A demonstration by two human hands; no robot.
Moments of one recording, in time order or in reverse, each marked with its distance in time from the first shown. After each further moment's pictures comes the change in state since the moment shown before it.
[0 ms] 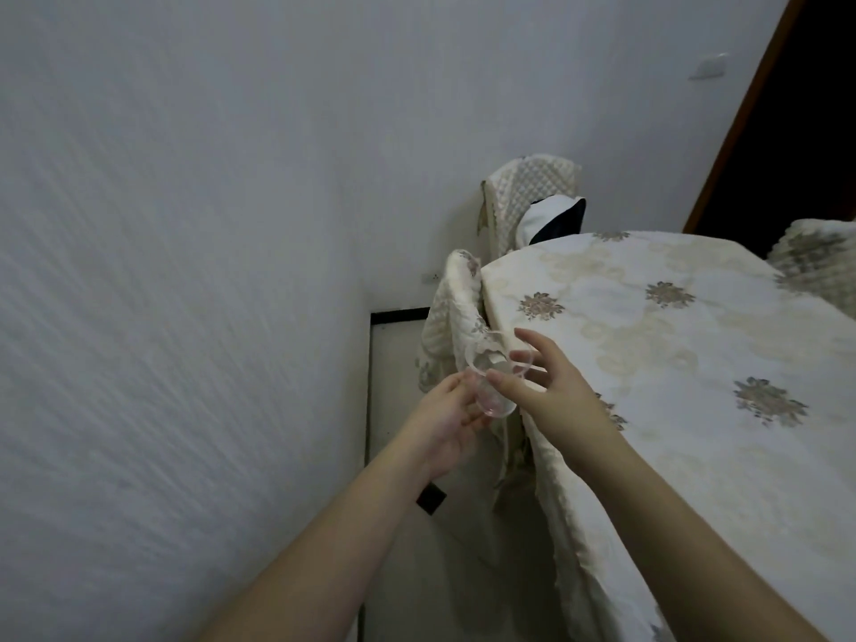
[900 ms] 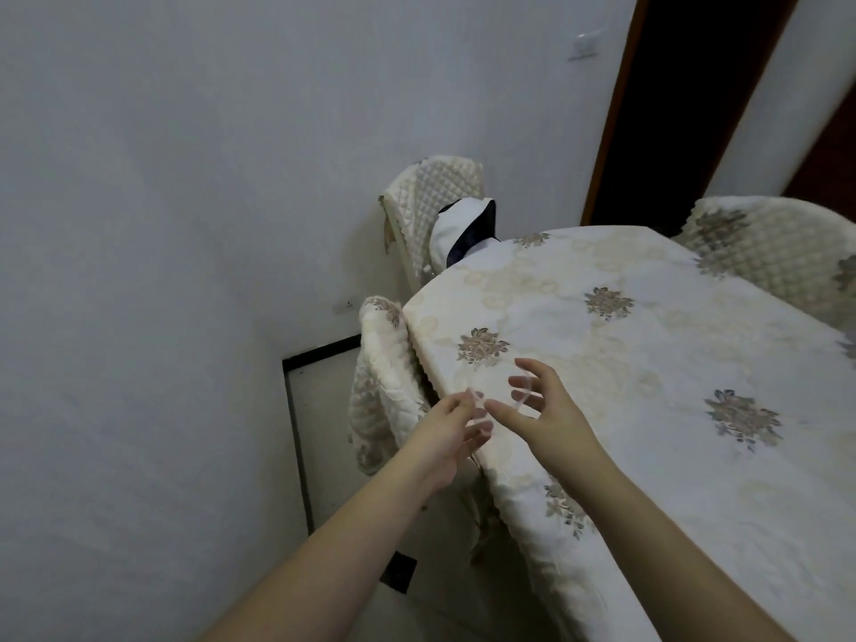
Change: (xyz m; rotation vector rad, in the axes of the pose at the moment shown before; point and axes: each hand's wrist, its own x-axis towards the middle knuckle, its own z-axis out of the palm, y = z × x) left_hand 0.272 0.027 0.027 0.177 -0.136 -0.206; right_hand 0.196 0.083 -0.042 -0.021 0.293 0.162
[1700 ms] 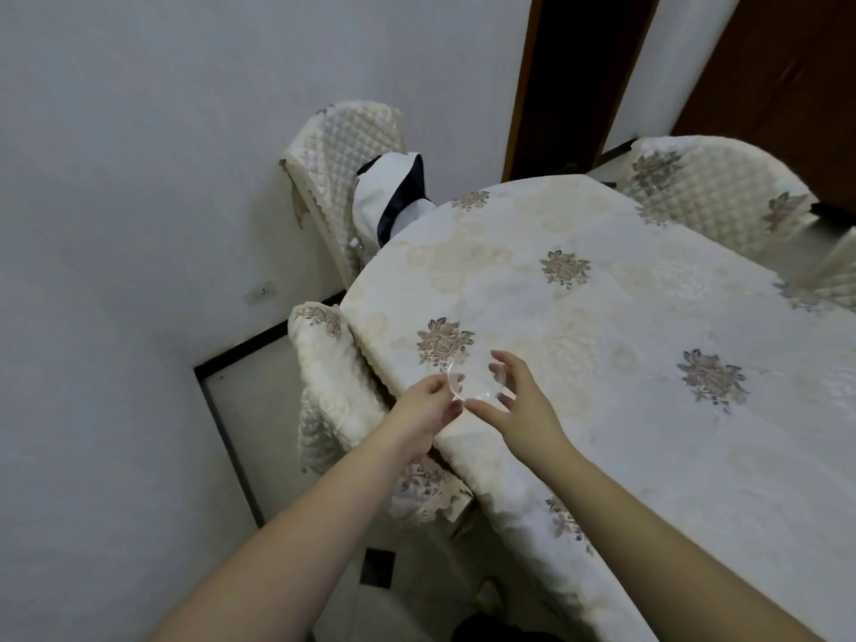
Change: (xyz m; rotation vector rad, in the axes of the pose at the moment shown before) left_hand 0.167 0.019 -0.025 0.229 -0.161 -0.090; right_hand 0.115 0.075 0.034 -0.019 0.150 0.110
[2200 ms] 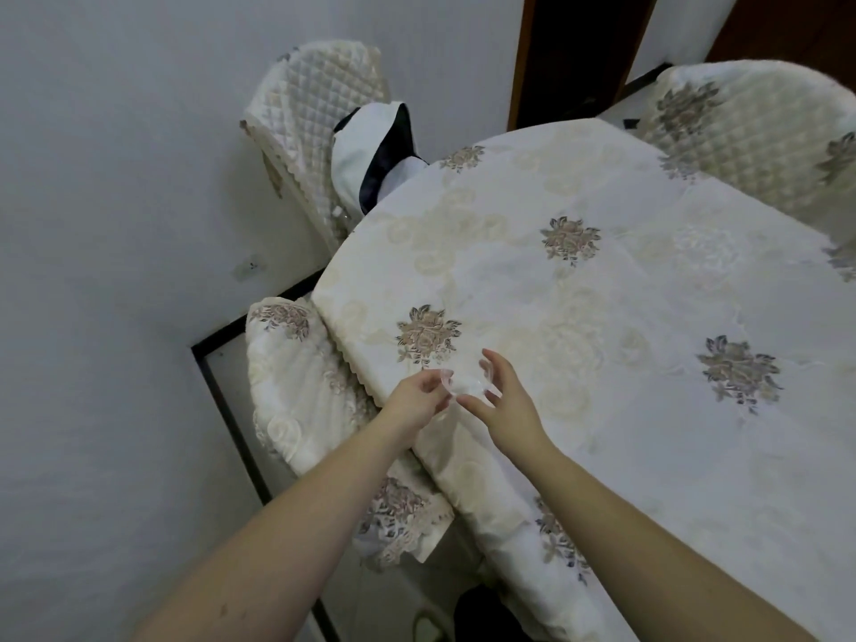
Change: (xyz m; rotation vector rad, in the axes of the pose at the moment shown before) left_hand 0.086 -0.024 0.013 0.252 0.096 -0.032; right_hand 0.073 0.085 -0.009 0.108 -0.011 0.124
